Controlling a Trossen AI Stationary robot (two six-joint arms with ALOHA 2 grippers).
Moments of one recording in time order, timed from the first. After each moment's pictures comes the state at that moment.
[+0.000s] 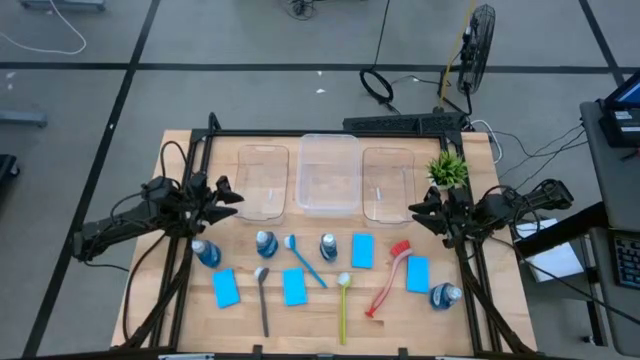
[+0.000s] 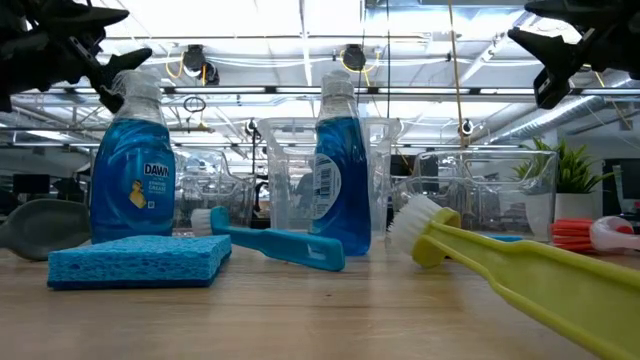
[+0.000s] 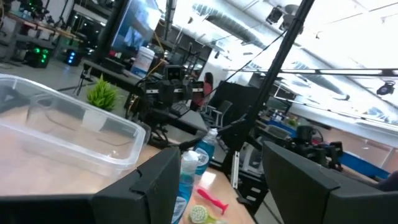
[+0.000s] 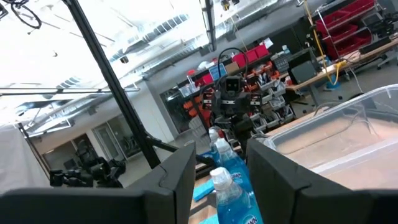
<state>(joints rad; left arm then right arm) 0.36 0.01 0.04 0.23 0.50 -0.57 0.34 0.08 0.04 0.33 0.34 0.40</state>
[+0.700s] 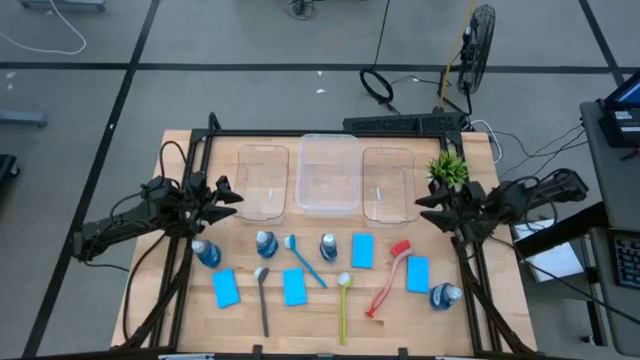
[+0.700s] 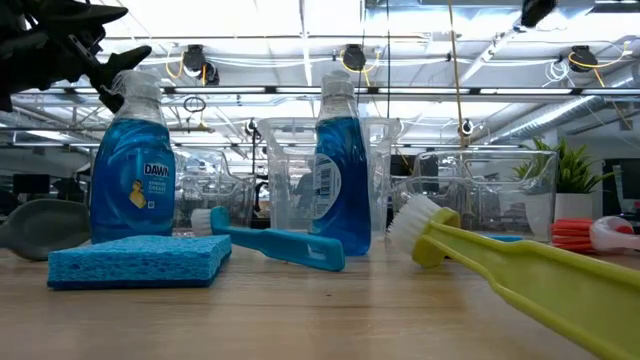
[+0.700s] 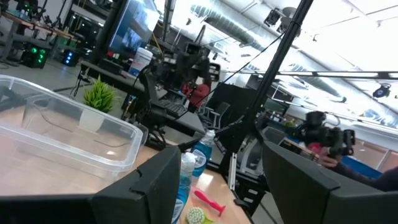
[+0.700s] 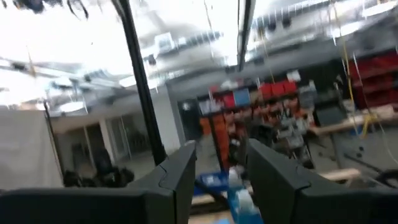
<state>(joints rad) 0.36 0.01 0.04 0.24 0.51 -0.58 0.34 0.40 0.37 0.38 0.23 0.18</state>
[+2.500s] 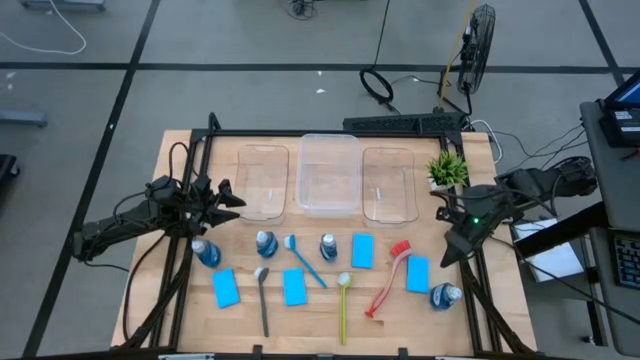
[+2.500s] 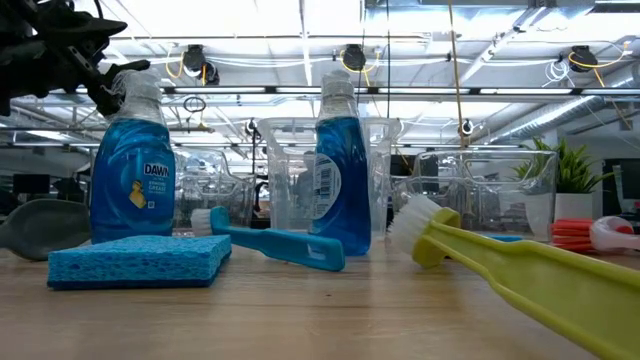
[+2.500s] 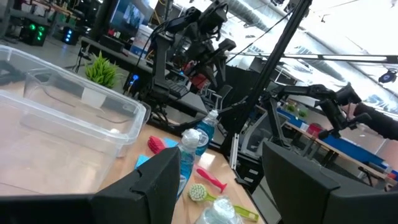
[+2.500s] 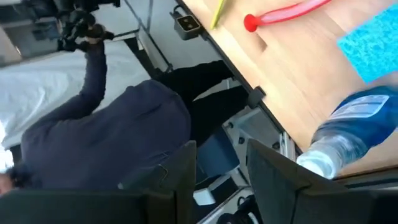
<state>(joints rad) 0.36 0.01 0.04 0.14 0.54 -0.55 0.34 0.71 0.95 -0.90 -0.50 1.50</state>
